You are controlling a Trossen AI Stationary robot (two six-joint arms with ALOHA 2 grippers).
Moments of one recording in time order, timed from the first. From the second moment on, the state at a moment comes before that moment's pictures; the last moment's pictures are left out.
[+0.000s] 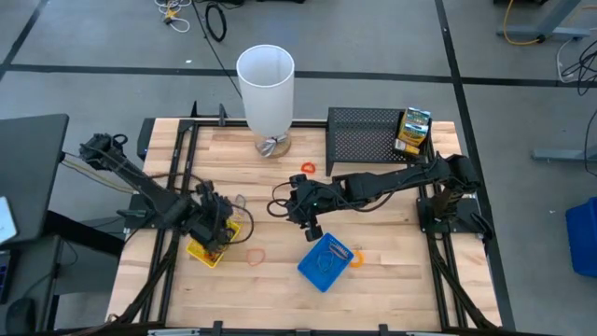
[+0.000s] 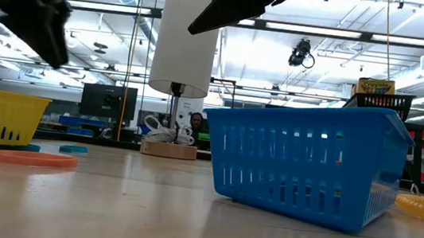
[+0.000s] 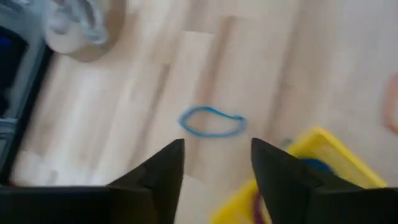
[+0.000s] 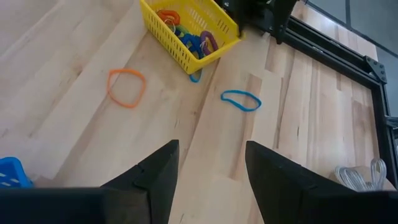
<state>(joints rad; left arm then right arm) -0.59 1.20 0.82 -1.05 -0.67 -0.78 0.13 1.80 1.48 -0.42 0.08 -0.35</state>
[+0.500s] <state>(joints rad) -0.30 1.28 0.81 -1.03 -0.46 -0.62 0.14 1.80 1.48 -0.42 0.07 -0.35</state>
